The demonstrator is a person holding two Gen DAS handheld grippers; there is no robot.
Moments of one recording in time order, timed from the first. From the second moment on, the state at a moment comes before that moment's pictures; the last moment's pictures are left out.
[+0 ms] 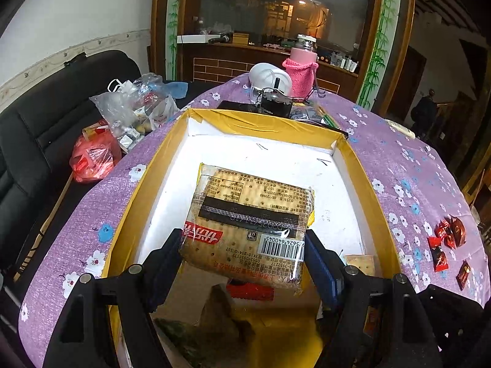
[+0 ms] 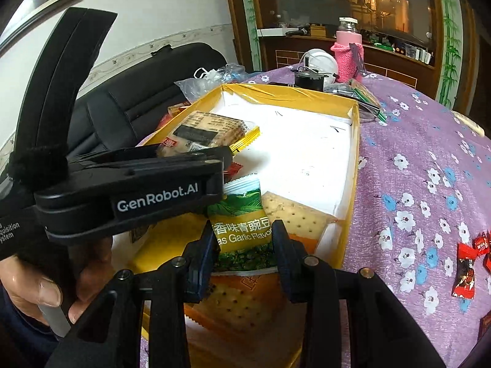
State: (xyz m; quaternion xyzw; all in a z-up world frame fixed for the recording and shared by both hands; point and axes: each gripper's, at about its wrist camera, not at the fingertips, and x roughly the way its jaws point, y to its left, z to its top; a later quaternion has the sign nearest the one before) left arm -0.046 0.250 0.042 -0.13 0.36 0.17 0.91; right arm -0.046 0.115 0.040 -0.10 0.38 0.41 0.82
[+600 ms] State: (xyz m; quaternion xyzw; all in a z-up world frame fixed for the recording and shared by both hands) left arm -0.044 0.252 0.038 -0.13 0.38 0.16 0.90; right arm -0.048 0.107 0.042 -0.09 0.40 0.41 0.82
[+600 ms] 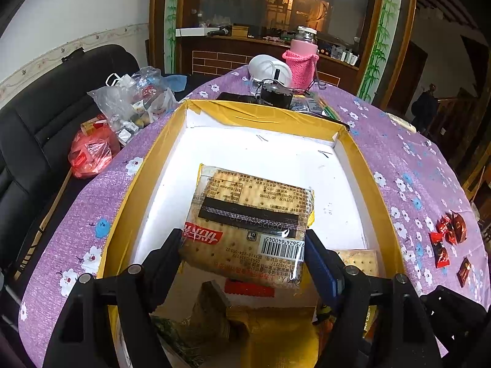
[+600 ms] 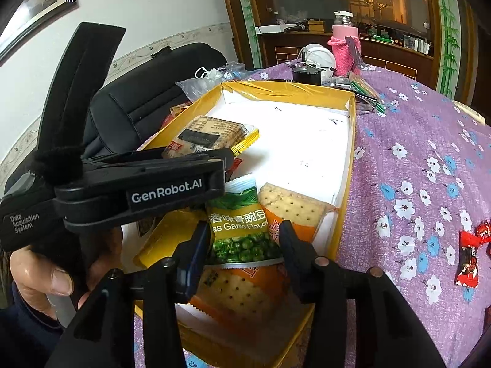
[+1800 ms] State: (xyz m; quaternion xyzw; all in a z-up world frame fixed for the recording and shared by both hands) left arm -0.059 0.227 0.072 -0.13 0.33 0.15 0.92; right arm -0.017 -0.023 0.075 0.05 0.39 0.34 0.86
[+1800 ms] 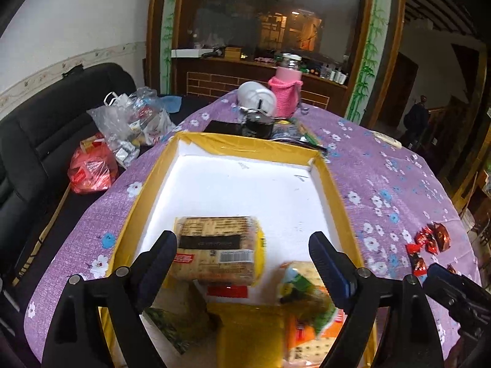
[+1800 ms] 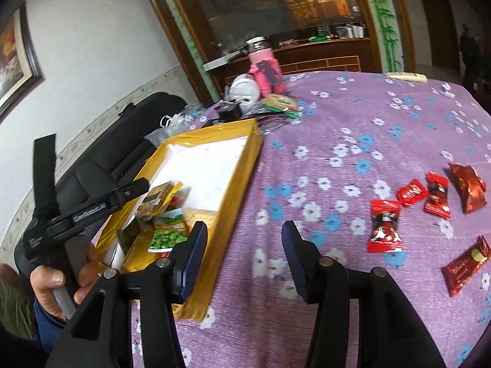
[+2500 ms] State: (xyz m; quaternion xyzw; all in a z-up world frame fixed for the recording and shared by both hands) left arm -0.009 0.070 0.097 -0.06 0.40 -0.03 0.91; right arm 0.059 -0.228 0.044 0.22 0.38 0.07 0.90
